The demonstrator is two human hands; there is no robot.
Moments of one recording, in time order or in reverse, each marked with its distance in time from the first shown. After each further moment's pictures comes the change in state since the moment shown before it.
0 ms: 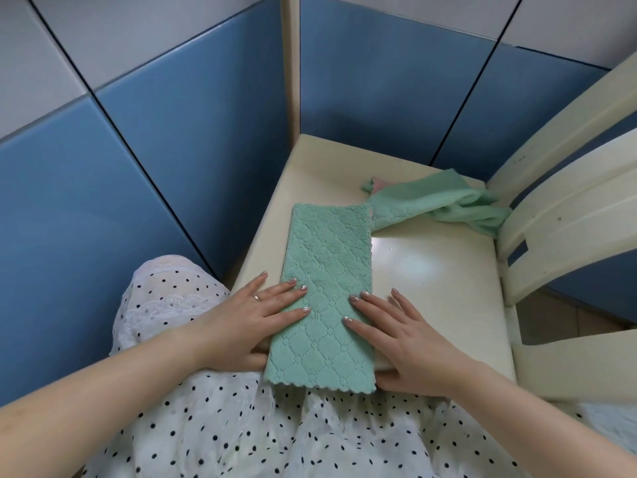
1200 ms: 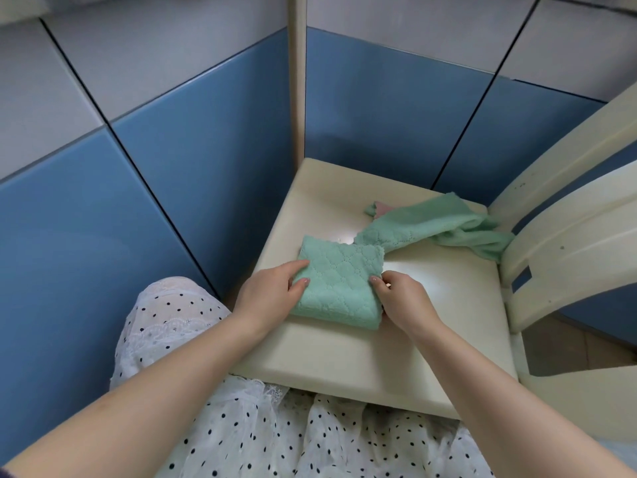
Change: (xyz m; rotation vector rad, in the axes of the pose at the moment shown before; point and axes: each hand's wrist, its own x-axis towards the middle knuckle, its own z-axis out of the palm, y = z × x) left_hand 0.076 -0.007 -0.027 -0.565 0.277 -0.837; right_hand 0.085 0.029 -0.042 0.644 0.173 0.904
